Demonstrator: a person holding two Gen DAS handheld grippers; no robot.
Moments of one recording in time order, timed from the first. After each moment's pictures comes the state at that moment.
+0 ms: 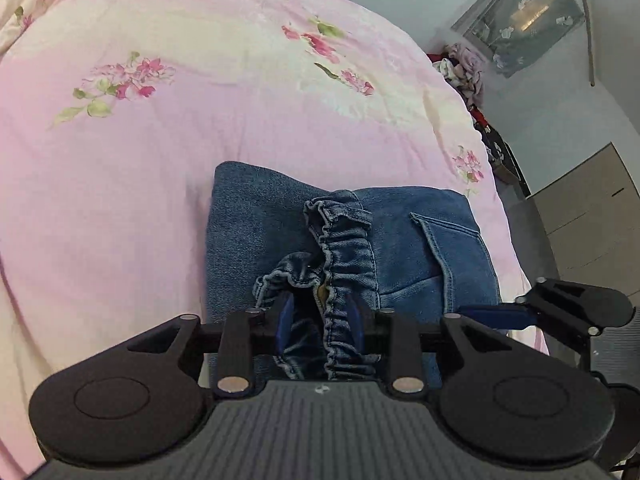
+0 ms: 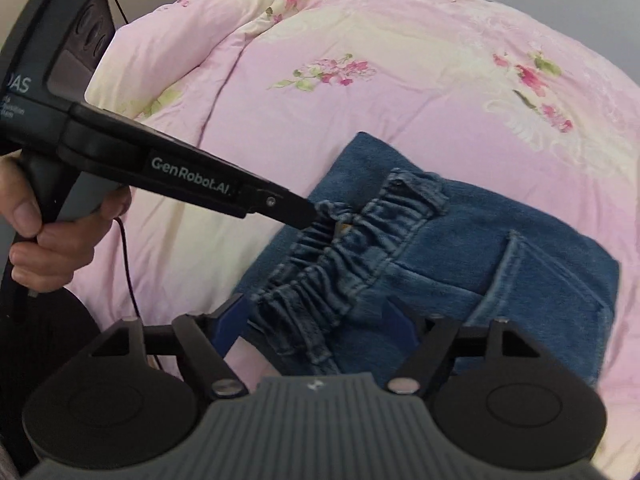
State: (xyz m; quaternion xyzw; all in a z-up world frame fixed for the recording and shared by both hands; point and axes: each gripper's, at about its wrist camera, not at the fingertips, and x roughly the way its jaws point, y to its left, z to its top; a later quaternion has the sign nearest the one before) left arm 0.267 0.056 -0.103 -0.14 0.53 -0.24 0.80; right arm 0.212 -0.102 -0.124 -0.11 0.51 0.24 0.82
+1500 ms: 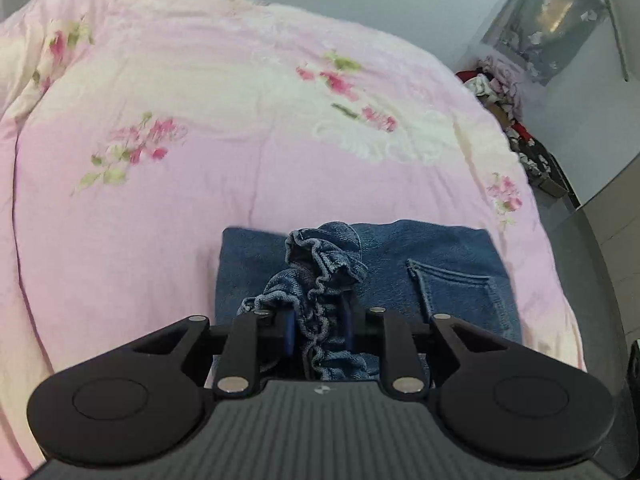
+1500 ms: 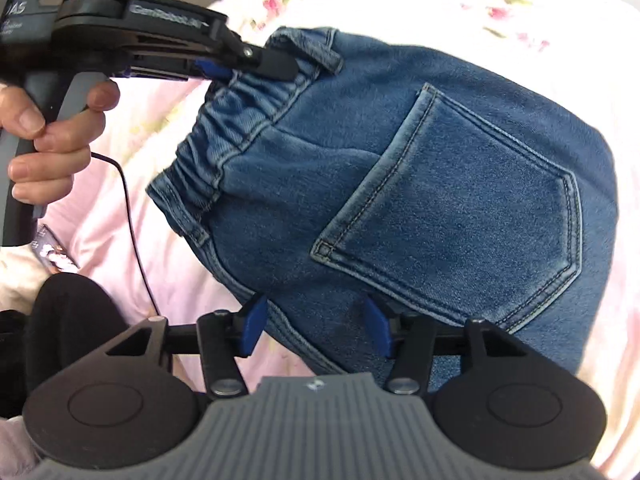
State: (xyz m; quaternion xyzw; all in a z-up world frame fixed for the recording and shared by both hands) left arm 0.289 0.017 -0.088 -0.08 0.50 -0.16 0.84; right arm 0.208 -0.187 -0.188 0.02 0.54 0.29 0.79
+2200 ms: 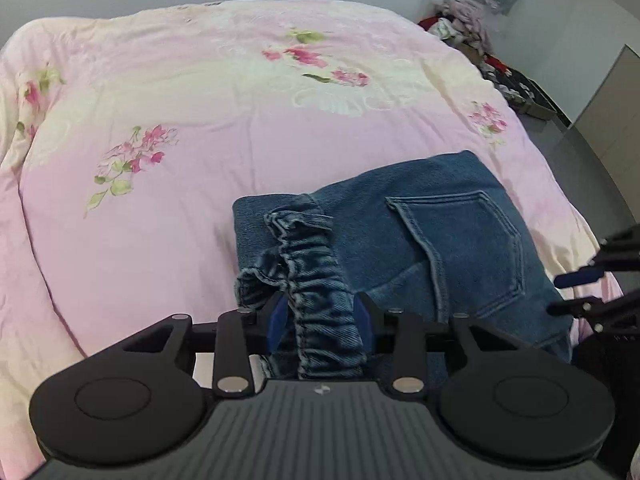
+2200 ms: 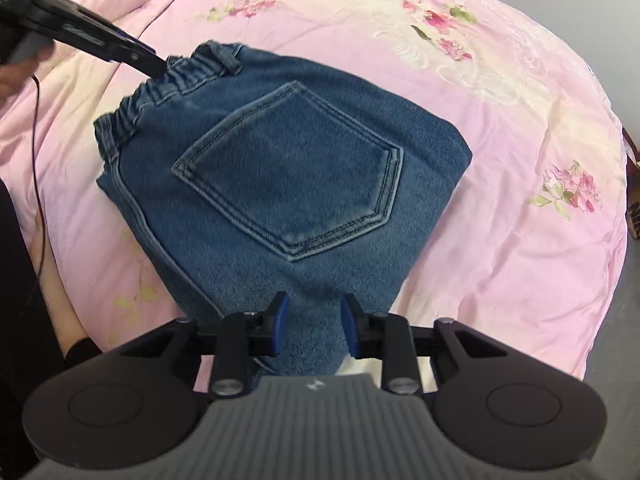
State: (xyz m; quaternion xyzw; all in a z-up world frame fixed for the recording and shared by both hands) left arm 0.241 0.022 -0.067 0.05 0.49 -0.23 0.84; right arm 0.185 -0.236 -0.160 -0.17 0.54 0.21 0.80
